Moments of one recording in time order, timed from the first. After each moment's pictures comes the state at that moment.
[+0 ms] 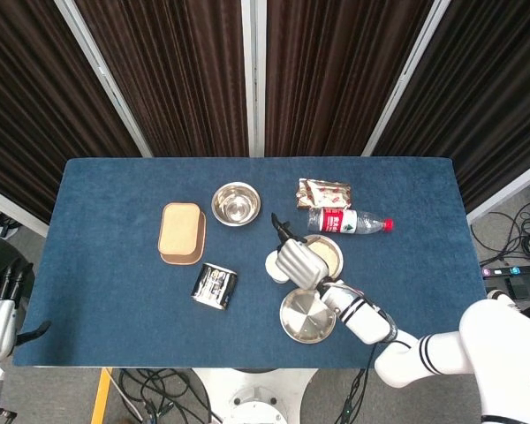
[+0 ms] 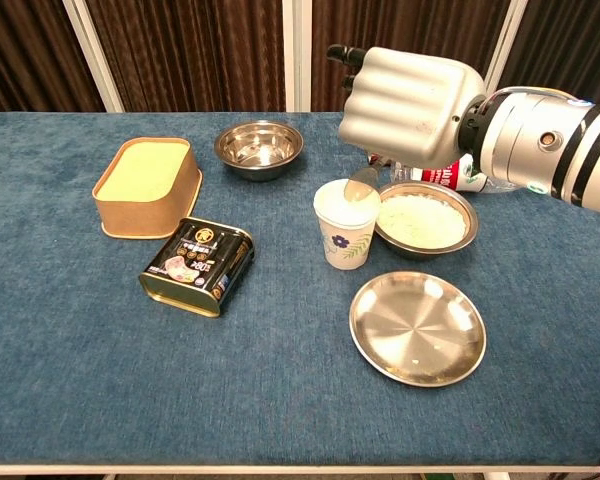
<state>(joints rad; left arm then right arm) -0.01 -1.24 -0.04 -1.50 1.45 1.53 0.02 1.12 -1.54 -0.19 -1.55 -1.10 1.24 -1.30</state>
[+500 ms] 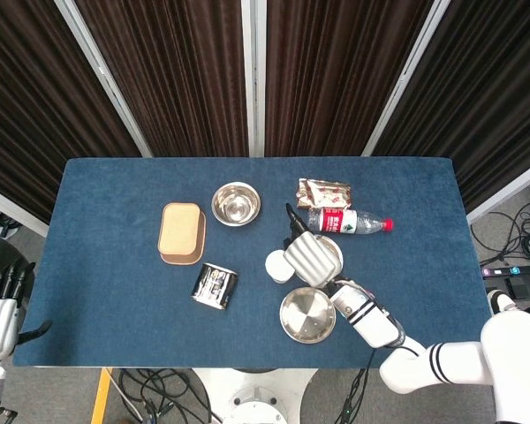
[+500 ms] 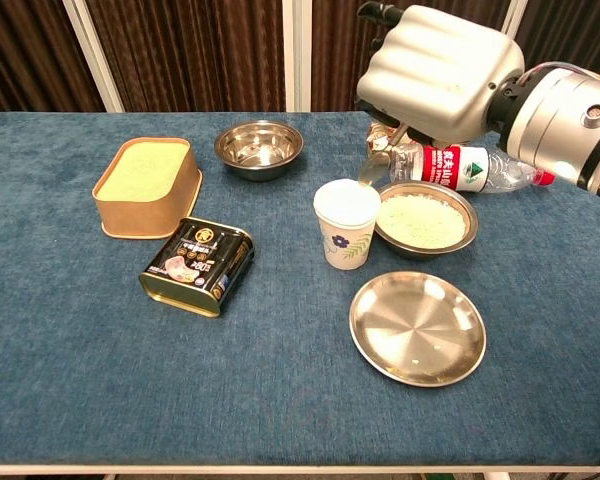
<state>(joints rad) -0.02 -1.23 -0.05 -1.50 1.46 1.53 0.02 1.00 -1.52 -0.10 -1.56 -1.19 1.28 -1.13</state>
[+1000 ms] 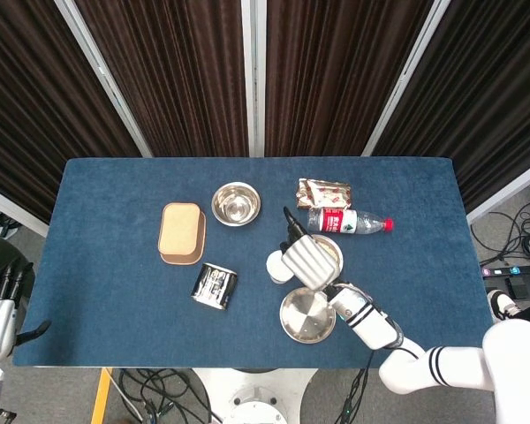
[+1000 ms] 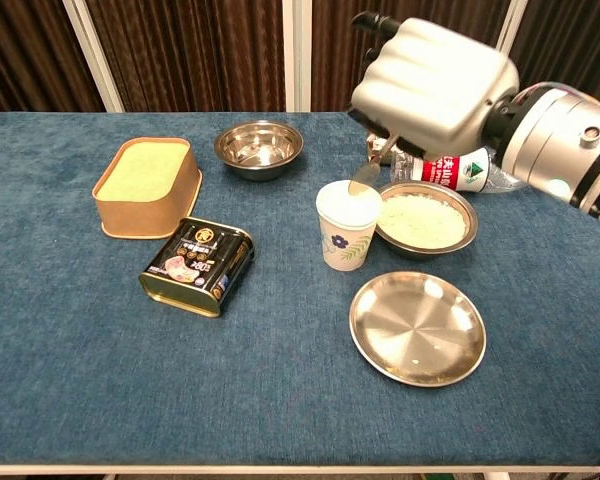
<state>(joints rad) -0.01 -1.23 -0.05 -1.52 1.46 1.53 0.03 0.92 -1.55 -0.04 -1.51 -1.29 1.27 -1.04</state>
